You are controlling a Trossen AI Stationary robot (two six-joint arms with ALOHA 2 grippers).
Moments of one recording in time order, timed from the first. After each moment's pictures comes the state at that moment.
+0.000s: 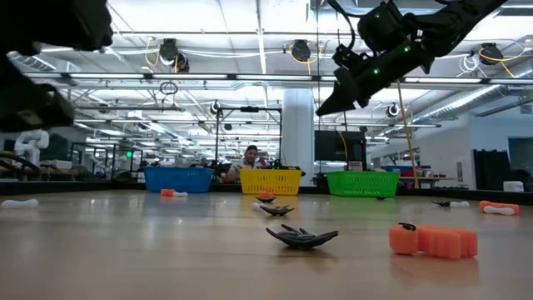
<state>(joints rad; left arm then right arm) -0.65 1.62 0.88 -0.32 0.12 -0.83 -0.42 1.32 0.77 0.17 0.08 -0.11</state>
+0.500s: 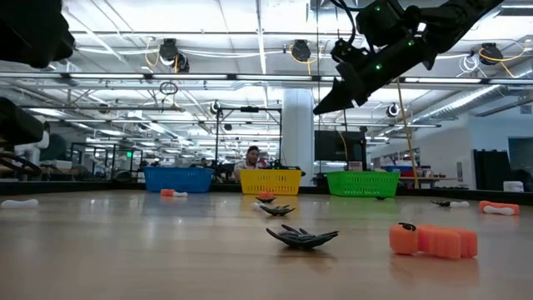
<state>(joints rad) -0.75 1.77 0.96 -0.35 0.05 -0.86 -0.33 1.32 0.77 0.14 0.08 -0.11</state>
